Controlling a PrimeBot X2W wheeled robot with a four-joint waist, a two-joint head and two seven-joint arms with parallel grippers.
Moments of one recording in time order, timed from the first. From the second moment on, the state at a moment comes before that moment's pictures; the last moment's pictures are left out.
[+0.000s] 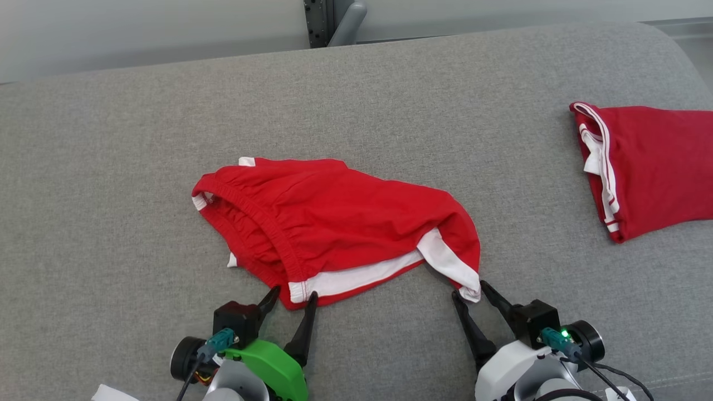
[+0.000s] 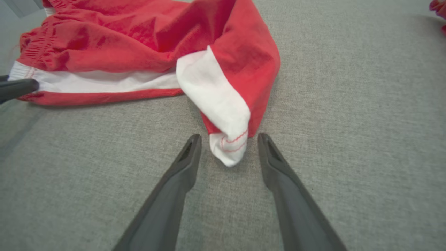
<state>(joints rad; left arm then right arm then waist) -0.16 0.07 -0.37 0.45 -0.32 -0.12 -0.12 -0.15 -0.05 0.26 0.50 0.09 0.13 -0.26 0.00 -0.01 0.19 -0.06</state>
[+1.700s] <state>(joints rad) -1.42 0.35 -0.33 0.30 -0.54 -0.11 0.19 -1.41 -0.11 -0.11 0.38 0.33 0.13 -0.23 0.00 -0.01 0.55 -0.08</state>
